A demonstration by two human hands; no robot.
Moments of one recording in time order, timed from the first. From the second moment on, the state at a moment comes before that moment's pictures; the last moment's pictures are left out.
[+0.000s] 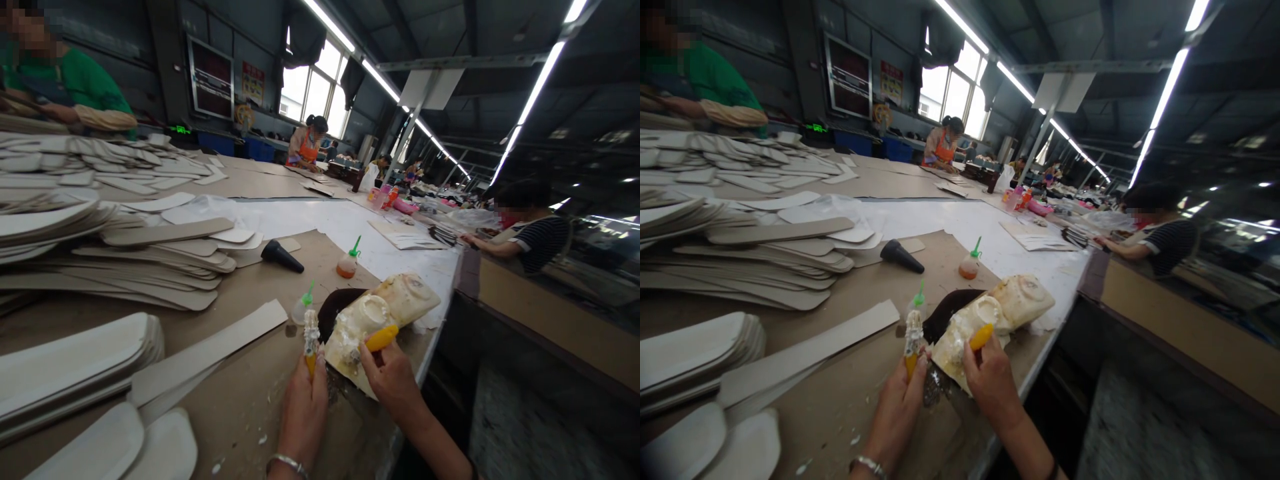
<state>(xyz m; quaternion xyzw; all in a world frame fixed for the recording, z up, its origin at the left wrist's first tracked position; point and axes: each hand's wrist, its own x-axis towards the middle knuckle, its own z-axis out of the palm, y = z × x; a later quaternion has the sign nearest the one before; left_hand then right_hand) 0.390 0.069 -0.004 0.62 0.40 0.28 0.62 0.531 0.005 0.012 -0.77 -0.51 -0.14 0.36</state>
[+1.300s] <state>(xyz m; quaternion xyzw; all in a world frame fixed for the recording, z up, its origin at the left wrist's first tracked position) 0.390 0.064 -0.007 0.68 0.39 0.25 0.57 0.523 0.002 0.007 -0.79 -0.50 -0.12 0.34</state>
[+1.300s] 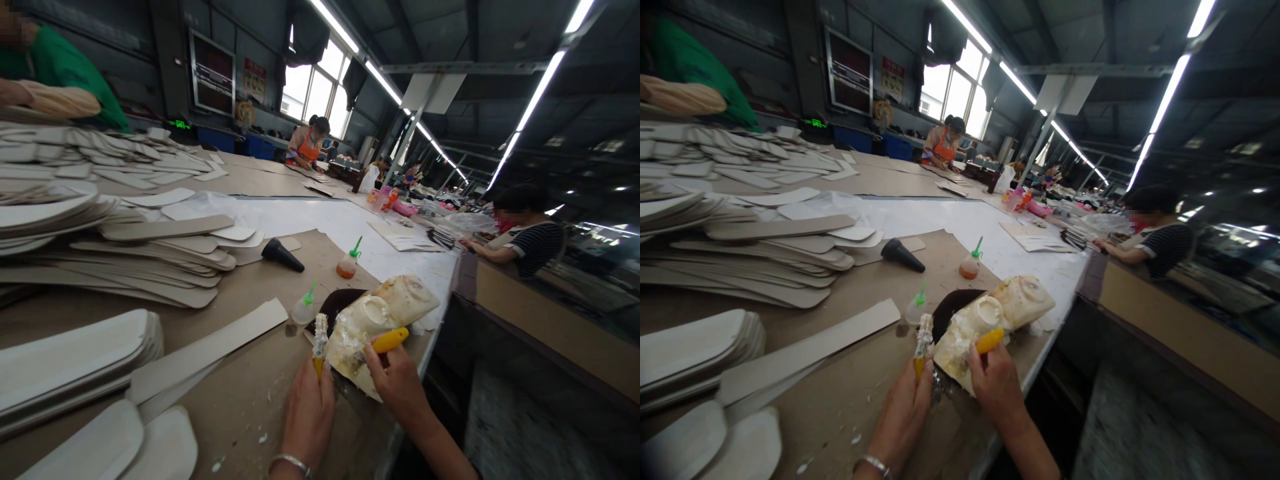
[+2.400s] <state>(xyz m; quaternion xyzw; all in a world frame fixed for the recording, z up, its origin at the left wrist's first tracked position) 0.393 0.065 -0.009 0.67 0.39 0.27 0.57 0.519 0.004 0.002 -0.78 -0.52 -0.14 0.33</state>
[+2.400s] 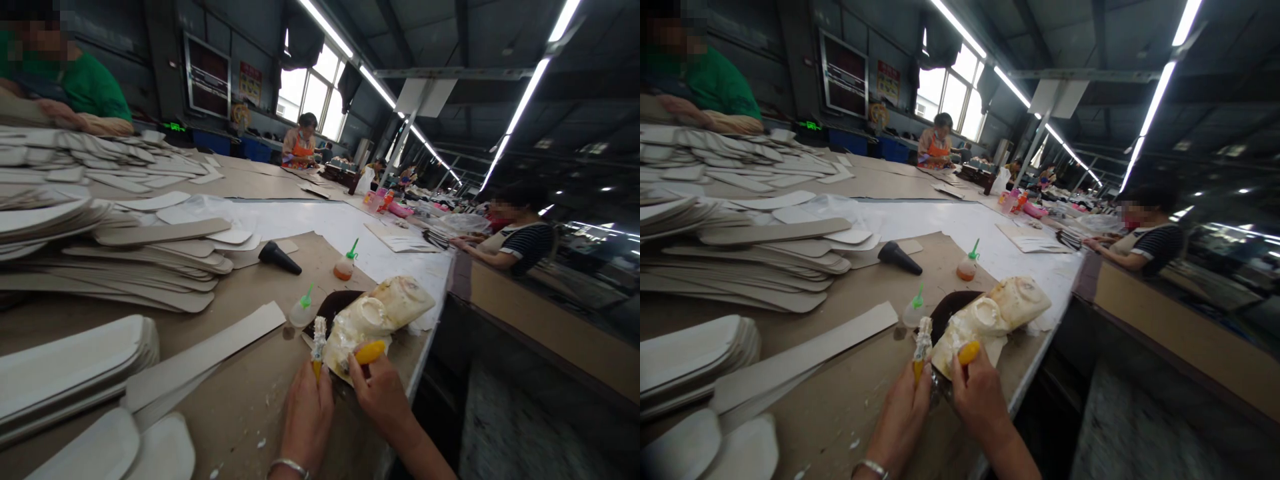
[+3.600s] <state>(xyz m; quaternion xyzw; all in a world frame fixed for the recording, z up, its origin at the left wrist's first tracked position) 0.392 0.066 -0.012 0.67 0.38 0.26 0.58 0.510 -0.004 0.002 -0.78 -0.51 -0.11 0.35</state>
